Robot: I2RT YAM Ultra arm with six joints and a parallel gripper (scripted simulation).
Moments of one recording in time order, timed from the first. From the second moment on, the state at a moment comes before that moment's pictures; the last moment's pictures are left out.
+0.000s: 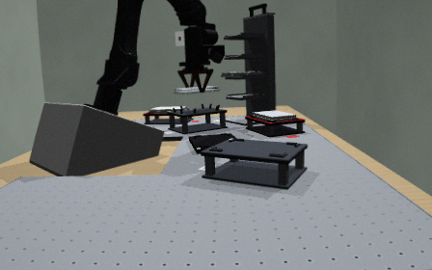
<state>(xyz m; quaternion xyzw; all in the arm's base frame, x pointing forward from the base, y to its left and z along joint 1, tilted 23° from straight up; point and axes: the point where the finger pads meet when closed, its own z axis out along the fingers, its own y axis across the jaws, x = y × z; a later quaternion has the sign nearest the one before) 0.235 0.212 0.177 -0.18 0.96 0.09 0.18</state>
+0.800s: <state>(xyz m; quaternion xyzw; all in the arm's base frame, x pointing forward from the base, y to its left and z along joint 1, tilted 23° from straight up) 0.223 0.203 0.226 -0.18 0.96 0.10 0.19</state>
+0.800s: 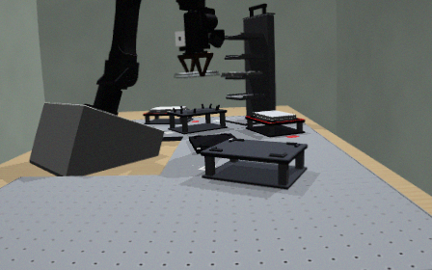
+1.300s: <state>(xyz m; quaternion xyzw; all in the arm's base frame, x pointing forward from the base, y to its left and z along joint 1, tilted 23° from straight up) 0.212 0.195 0.258 -0.18 0.96 0.10 0.19</state>
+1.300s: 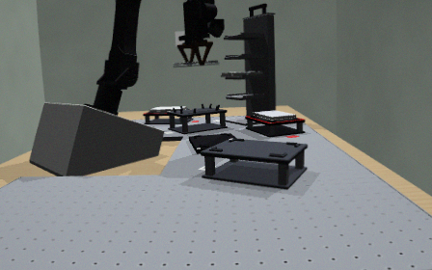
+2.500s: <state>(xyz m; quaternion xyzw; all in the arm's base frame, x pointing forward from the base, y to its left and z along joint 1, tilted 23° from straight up) 0.223 0.125 0.275 -0.03 0.98 0.11 0.16</state>
